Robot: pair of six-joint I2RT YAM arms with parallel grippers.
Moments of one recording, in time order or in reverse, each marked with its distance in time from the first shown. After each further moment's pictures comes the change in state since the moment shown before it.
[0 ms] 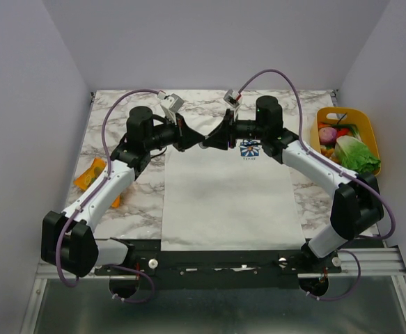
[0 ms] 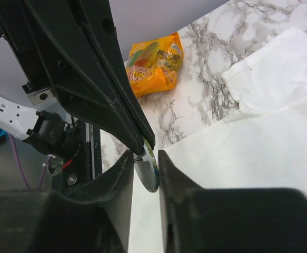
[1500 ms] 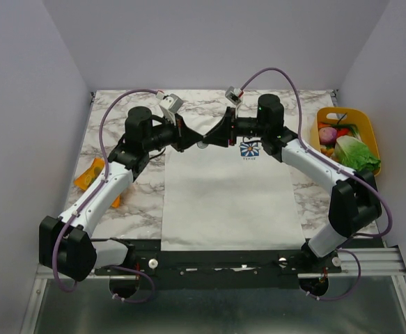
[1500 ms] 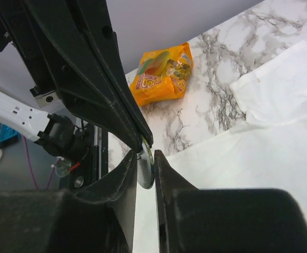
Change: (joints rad) left arm -0.013 -0.034 0.013 -0.055 -0.044 0.043; right arm -0.014 0.025 0.011 0.087 -0.066 0.072
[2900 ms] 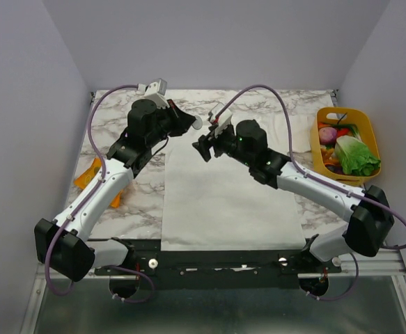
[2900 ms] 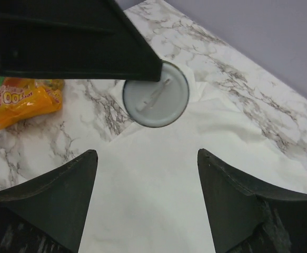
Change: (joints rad) left arm -0.077 0.000 0.142 -0.150 -0.515 -0.292; right arm 0.285 -0.164 -0.088 -0.103 0.885 -0.382
